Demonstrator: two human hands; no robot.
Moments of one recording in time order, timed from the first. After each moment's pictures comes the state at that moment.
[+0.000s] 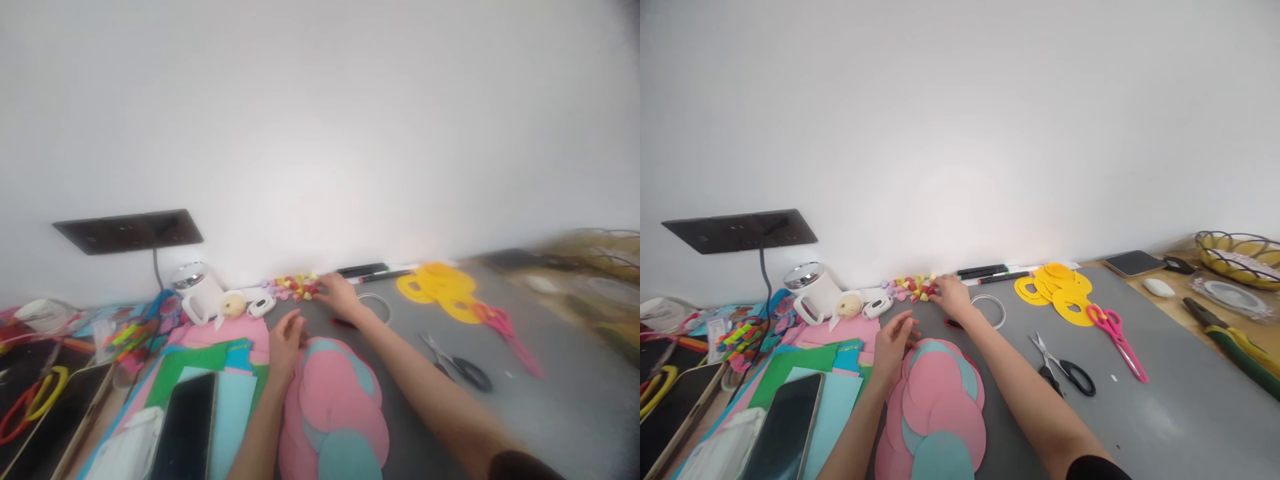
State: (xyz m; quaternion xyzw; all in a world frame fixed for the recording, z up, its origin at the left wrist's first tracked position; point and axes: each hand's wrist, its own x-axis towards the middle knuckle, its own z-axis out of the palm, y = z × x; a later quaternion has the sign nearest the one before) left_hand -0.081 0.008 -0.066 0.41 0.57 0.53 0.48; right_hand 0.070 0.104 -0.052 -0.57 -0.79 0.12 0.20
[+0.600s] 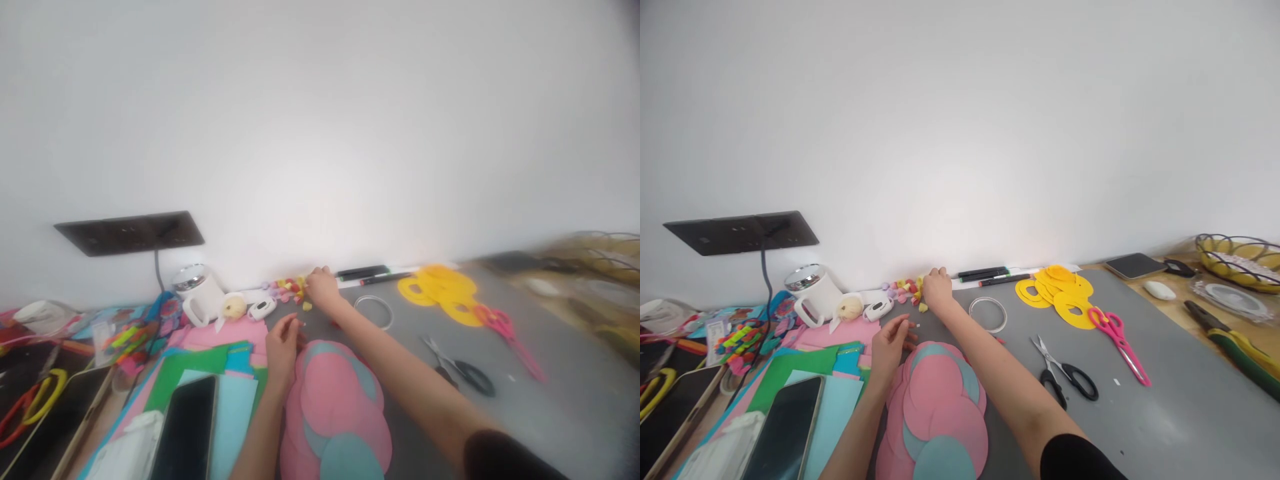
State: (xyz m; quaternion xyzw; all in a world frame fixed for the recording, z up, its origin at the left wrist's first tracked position) left_hand -0.083 0.010 -0.063 0.38 0.59 0.55 0.46; right_hand 0.027 0.124 -0.039 -0.61 -0.78 0.07 0.12
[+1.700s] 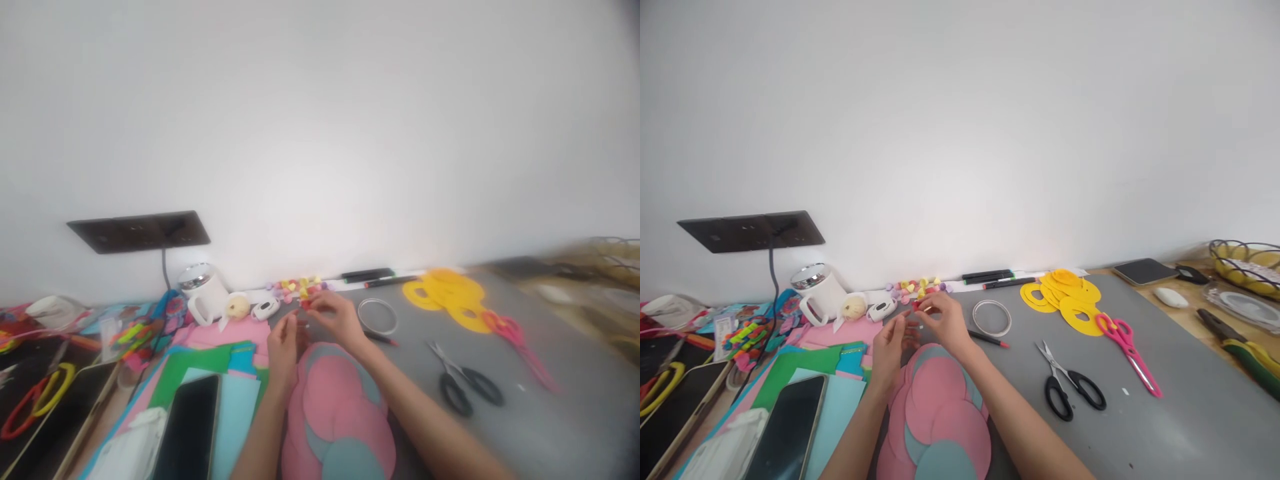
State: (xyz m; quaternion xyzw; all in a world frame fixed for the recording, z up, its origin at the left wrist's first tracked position) left_hand -0.083 0.006 -0.058 0.35 0.53 0.59 0.50; right_hand 0.044 0.051 -0.046 -0.46 -0.74 0.26 0.42
